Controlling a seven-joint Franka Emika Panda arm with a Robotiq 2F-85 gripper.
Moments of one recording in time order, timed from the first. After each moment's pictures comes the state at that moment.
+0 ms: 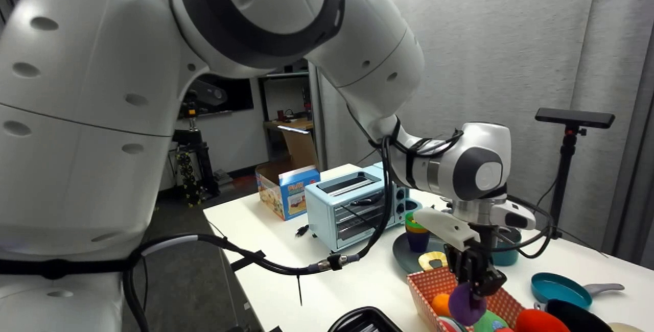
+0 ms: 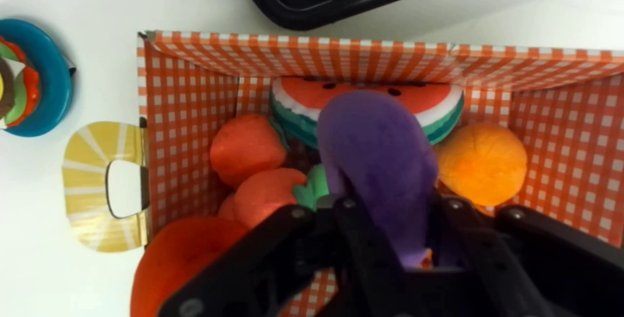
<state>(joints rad) 0.00 0.42 -0.08 -1.98 -0.07 2.26 0.32</state>
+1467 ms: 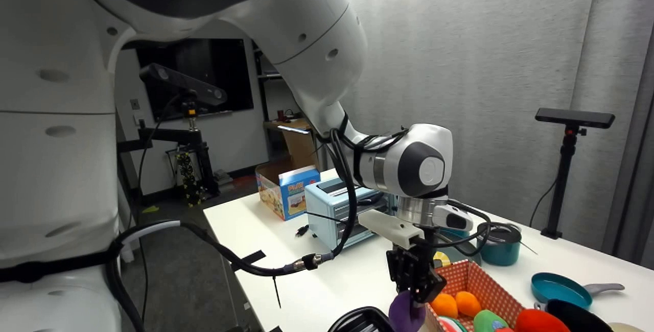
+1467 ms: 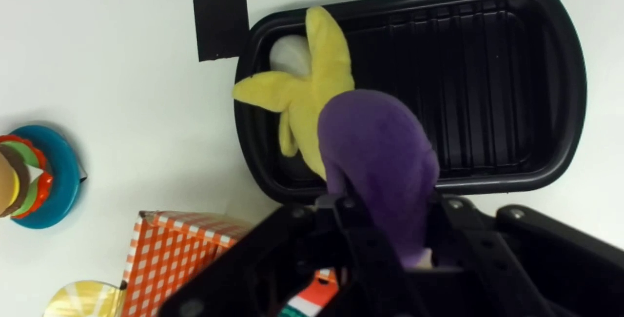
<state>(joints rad) 0.04 0.21 -0.01 -2.26 -0.12 2.18 0.27</state>
